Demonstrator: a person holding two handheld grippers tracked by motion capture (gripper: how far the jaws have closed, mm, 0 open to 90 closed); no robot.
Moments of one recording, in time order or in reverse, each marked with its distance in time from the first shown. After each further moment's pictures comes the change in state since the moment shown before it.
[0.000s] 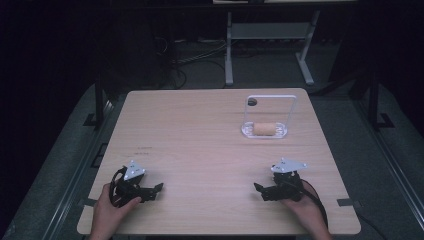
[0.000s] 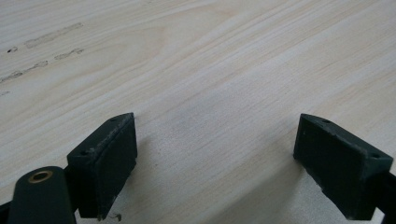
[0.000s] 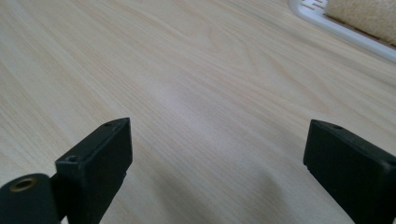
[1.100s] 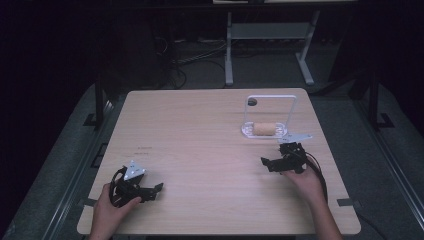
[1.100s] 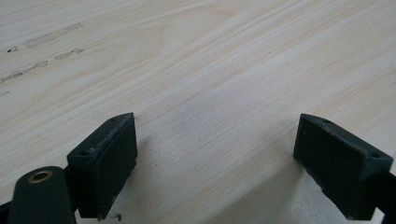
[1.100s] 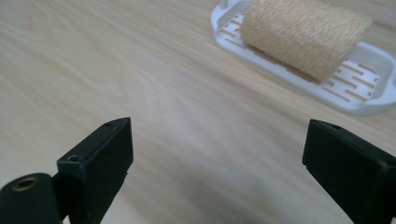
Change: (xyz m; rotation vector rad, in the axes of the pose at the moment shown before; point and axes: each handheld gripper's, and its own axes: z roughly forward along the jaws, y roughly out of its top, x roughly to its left) left arm 0.000 0.000 0.000 0.001 0.000 -0.001; right arm -0.064 0.040 0.016 0.025 -0.044 0.091
